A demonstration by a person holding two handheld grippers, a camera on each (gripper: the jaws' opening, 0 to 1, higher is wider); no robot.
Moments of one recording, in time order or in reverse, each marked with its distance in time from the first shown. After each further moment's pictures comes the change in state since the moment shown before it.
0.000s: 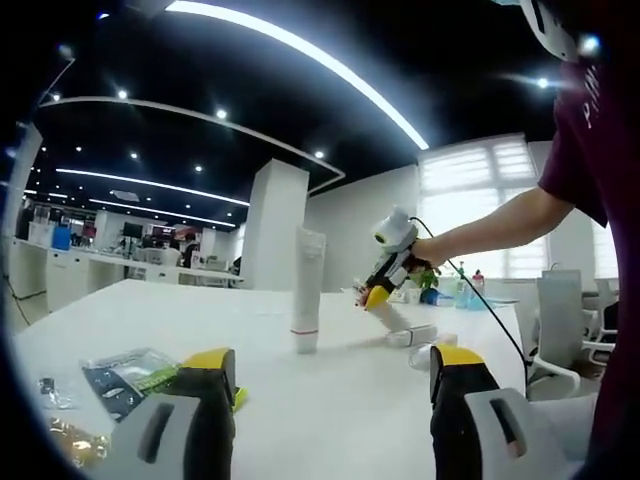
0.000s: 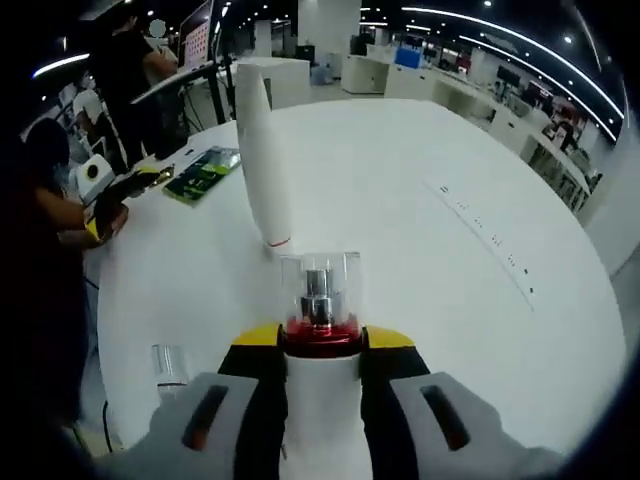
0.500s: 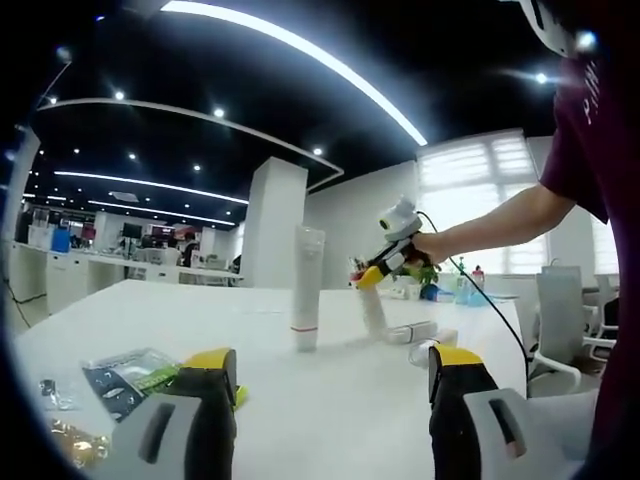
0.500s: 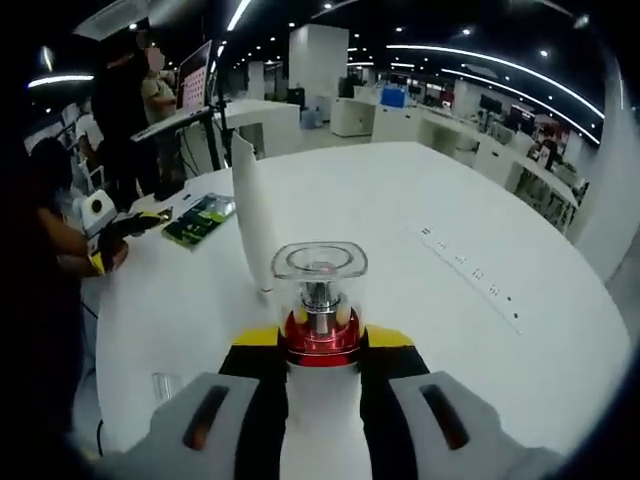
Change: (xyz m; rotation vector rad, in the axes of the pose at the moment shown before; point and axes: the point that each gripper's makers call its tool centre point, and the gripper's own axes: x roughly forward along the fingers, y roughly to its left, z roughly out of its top) left arm -0.001 0.000 -0.002 0.009 0.011 0.000; right arm -0.010 0.001 0.036 -0.009 -0.191 -0.049
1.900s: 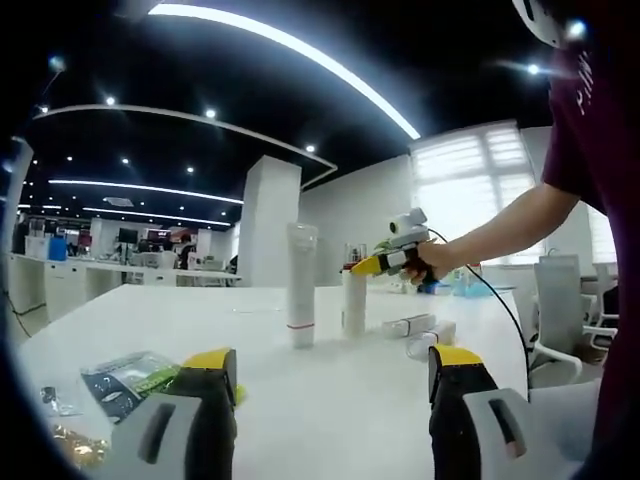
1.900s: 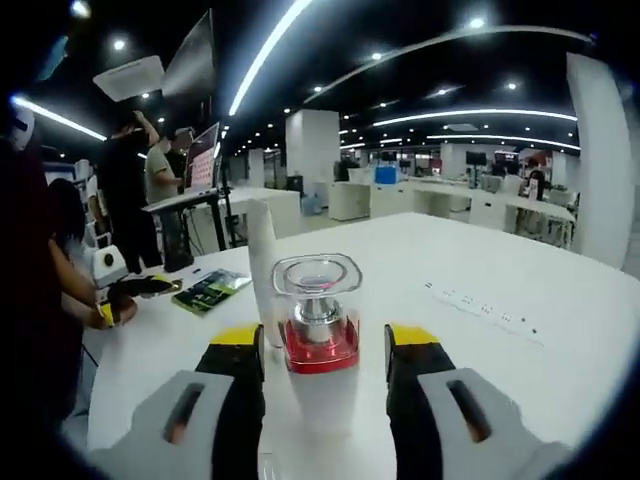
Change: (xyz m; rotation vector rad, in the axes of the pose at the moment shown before) left arm 0.001 -0.005 -0.004 0.037 0.018 -0.012; right arm -0.009 -0.004 0.017 0.147 -0.403 -0.059
